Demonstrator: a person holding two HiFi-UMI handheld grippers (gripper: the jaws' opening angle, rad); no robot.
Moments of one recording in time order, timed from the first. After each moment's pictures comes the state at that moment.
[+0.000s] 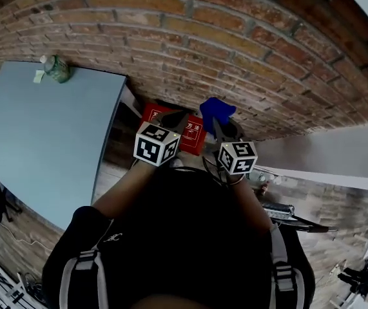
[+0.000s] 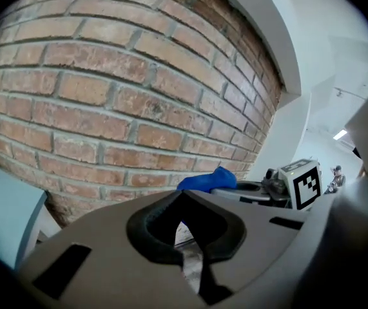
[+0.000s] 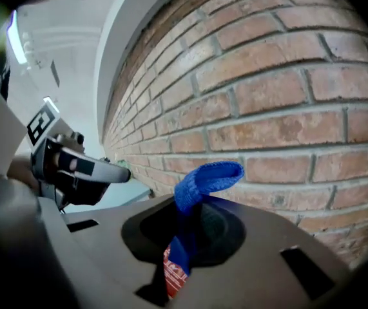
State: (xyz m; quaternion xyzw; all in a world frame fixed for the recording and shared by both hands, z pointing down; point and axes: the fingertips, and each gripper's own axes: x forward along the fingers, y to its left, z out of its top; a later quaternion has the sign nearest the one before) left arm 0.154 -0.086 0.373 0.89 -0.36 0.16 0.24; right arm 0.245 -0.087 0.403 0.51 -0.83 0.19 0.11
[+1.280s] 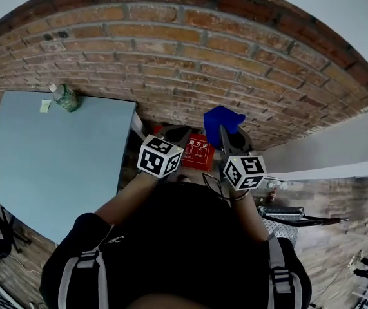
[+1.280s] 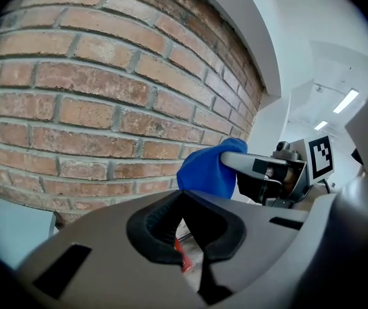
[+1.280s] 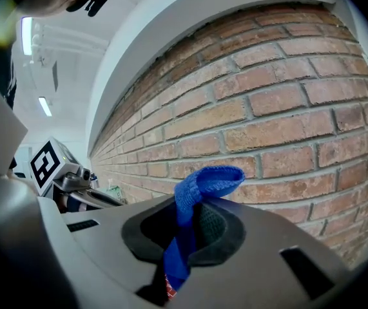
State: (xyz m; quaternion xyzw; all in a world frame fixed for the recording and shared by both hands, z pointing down) left arm 0.108 -0.084 0.337 0.91 -0.29 0.18 0.21; right arm 0.199 -0.083 0.295 0.58 -0.81 0.13 0.04
